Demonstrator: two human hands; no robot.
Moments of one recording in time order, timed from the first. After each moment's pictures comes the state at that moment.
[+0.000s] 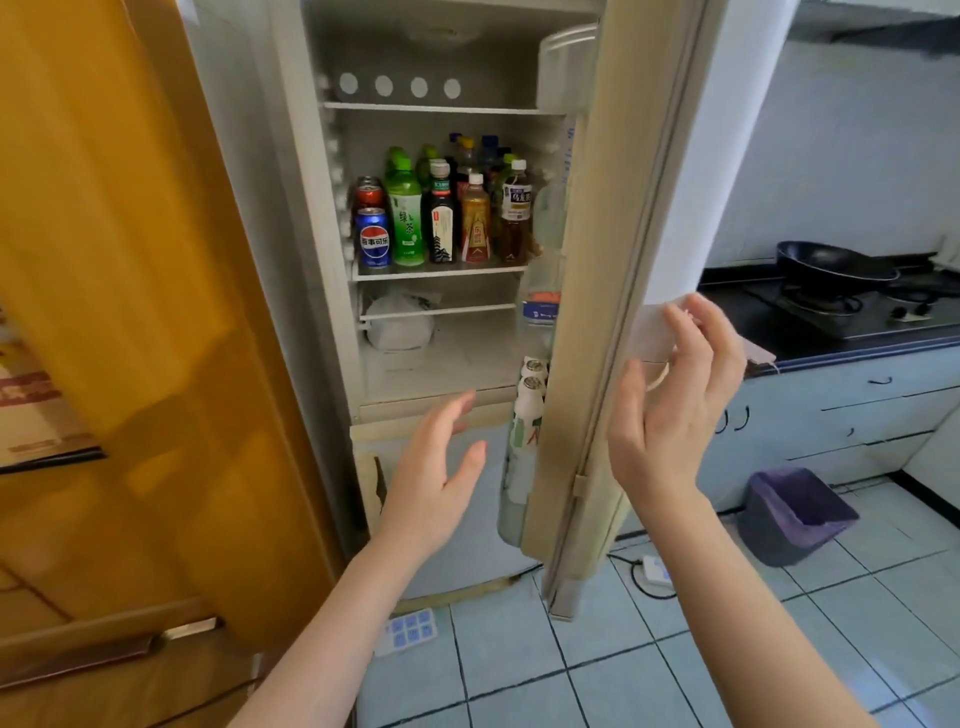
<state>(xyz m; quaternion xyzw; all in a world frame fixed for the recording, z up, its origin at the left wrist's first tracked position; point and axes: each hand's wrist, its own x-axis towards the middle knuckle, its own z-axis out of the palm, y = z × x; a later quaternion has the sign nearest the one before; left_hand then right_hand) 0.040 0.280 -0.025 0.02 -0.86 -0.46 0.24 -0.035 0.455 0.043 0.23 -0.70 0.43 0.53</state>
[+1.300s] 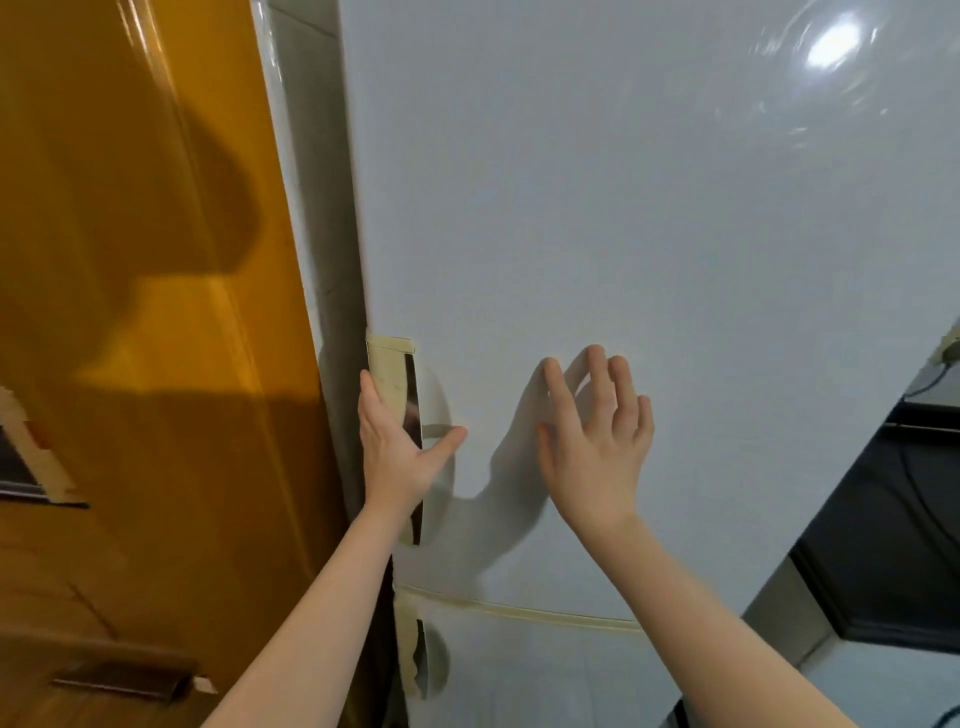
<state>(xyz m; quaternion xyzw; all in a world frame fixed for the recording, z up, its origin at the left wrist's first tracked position) -0.238 0.036 -0.030 0.29 -0.75 -0.39 0.44 -0.341 0.194 0.002 0.33 -0.78 0.23 0.48</state>
